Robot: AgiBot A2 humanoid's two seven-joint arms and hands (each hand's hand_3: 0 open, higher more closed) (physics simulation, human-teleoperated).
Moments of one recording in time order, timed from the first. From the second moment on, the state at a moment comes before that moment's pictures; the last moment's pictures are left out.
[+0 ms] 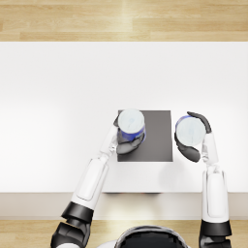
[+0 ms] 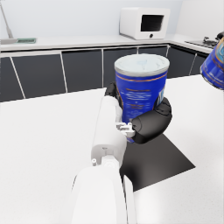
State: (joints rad) left arm 0.54 1.46 0.44 -1.21 1.23 -0.04 0.00; right arm 0.37 -1.40 0.04 1.66 1.51 0.11 0.01
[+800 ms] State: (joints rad) left arm 0.60 1.56 0.60 -0.79 1.23 -0.03 -0.35; right arm 0.61 -1.51 0.26 1.64 1.51 0.13 0.01
